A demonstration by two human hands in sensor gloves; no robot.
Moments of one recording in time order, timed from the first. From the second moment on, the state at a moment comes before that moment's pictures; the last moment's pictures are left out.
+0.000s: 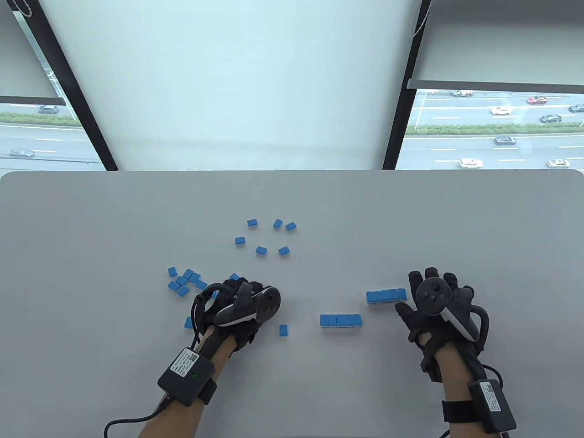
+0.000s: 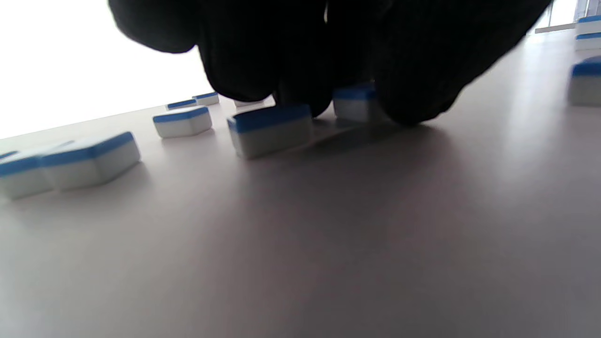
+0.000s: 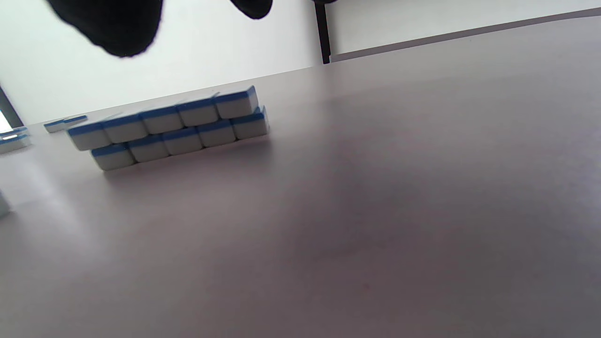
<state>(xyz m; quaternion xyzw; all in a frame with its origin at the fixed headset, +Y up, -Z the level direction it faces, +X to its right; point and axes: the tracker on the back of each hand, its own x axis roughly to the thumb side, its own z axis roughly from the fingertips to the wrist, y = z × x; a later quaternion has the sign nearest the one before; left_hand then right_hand) -0.132 -0.747 -0.374 -0.03 -0.19 -0.10 0.98 0.250 -0.737 -0.347 -0.07 0.05 0.99 0.11</state>
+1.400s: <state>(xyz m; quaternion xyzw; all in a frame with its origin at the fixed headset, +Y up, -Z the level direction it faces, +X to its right) -0.110 -0.733 -0.337 -0.10 -0.20 -0.05 0.97 0.246 -0.739 -0.348 -0.07 0.06 0.99 0.10</state>
